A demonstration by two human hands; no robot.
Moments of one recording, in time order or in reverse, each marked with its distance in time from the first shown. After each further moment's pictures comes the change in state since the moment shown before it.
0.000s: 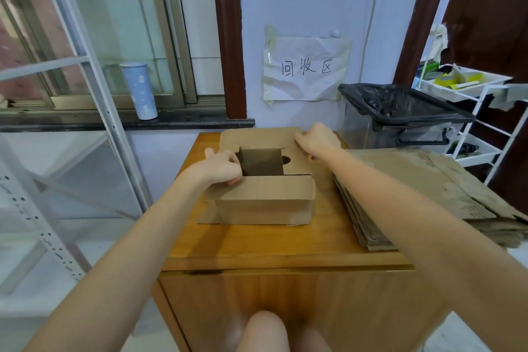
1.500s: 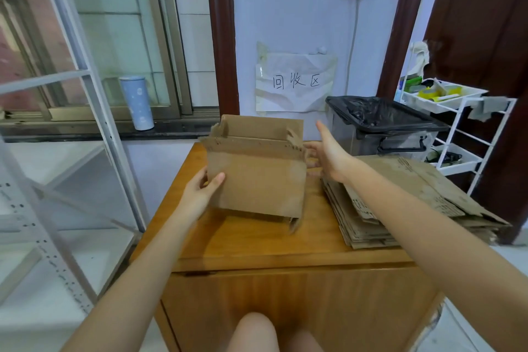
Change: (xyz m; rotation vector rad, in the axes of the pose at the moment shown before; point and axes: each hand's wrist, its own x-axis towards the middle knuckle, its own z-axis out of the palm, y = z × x) left_hand -0.023 -0.050 0.044 -0.826 0.300 0.204; right_hand -0.045 0.030 -0.040 0.837 -0.378 0.178
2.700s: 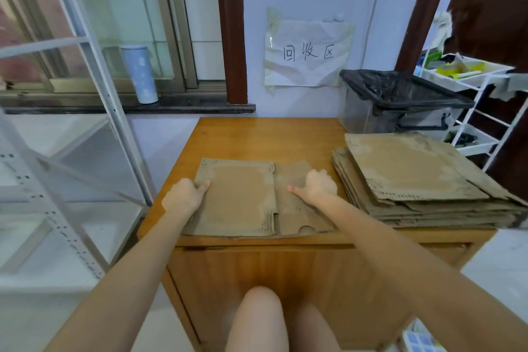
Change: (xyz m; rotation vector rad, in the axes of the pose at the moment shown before) left_hand 0.015 -0.063 -0.030 0.863 0.154 -0.273; right_hand 0.020 0.111 0.053 -1.221 0.301 0.039
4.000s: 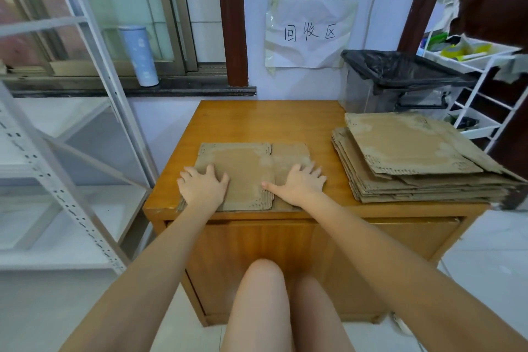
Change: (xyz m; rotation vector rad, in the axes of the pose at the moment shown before) left_hand -0.036 0.008 0.036 0.501 0.038 0.056; right_hand -0.050 -0.024 0.020 -0.135 -0.117 -0.060
